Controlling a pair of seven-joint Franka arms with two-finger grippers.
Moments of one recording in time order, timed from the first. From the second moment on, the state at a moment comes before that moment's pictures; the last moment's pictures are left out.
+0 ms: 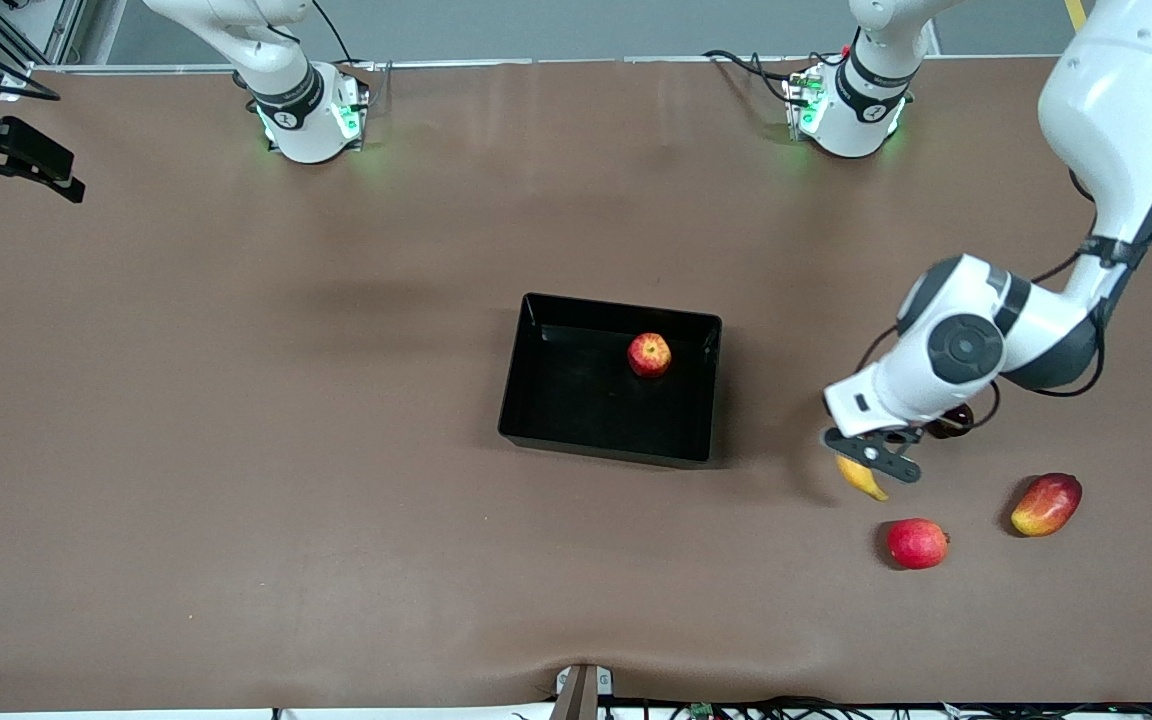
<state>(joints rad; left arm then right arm) 0.45 0.61 -0.84 -1.75 0.59 2.08 -0.13 -0.10 -0.10 0.08 -1.54 0.01 1.36 0.01</state>
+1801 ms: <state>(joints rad) -0.37 0.83 -0.58 -1.36 0.58 2.11 -0.71 -0.04 -0.10 0.08 -1.54 0.01 1.38 0.01</state>
